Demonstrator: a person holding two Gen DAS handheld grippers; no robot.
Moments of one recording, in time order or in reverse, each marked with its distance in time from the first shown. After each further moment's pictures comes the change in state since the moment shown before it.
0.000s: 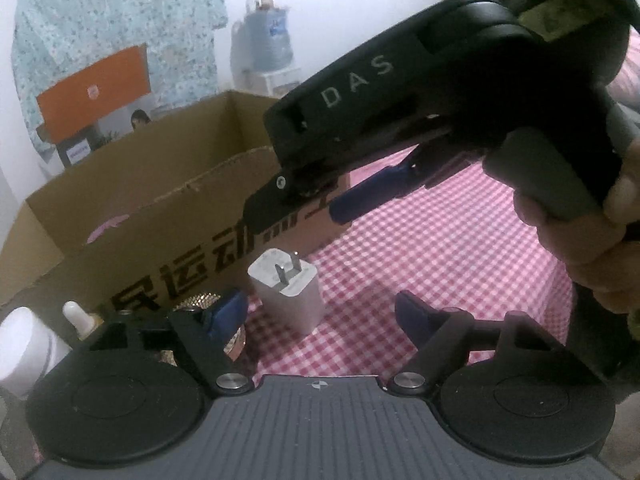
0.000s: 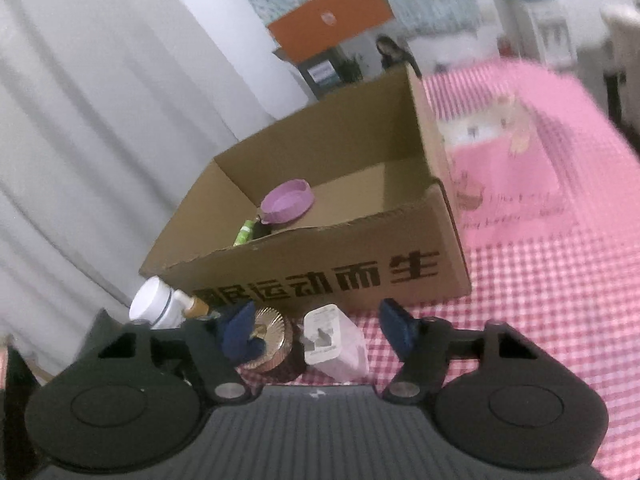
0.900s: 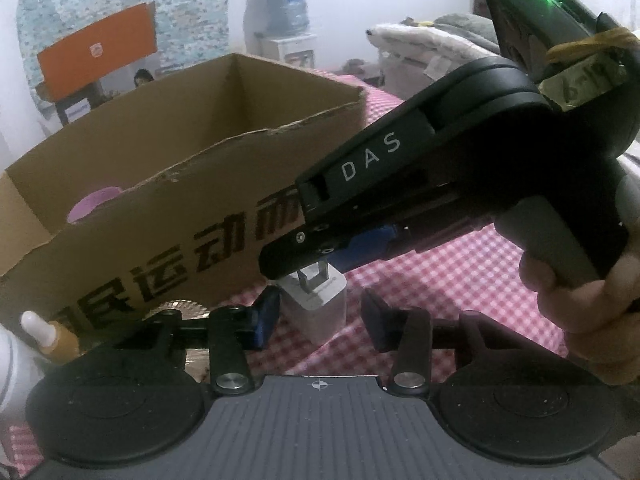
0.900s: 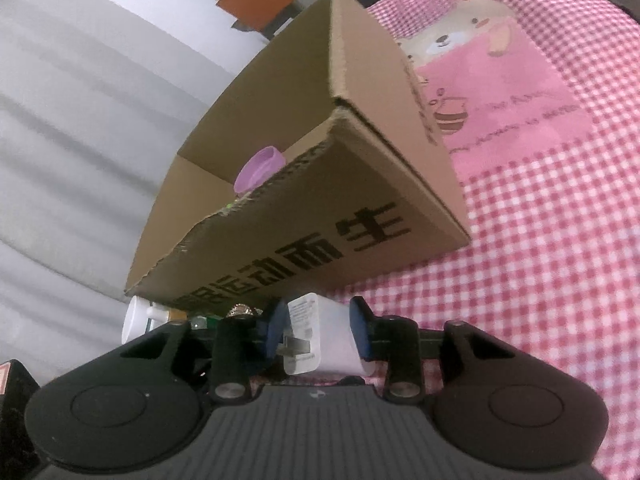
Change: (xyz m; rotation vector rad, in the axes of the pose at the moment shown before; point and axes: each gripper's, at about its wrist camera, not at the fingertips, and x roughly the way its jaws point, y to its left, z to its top) left arm 0.022 0.000 0.018 -0.080 0.092 -0.016; right arm 0.038 -0.052 -0.004 0.231 0.128 0.088
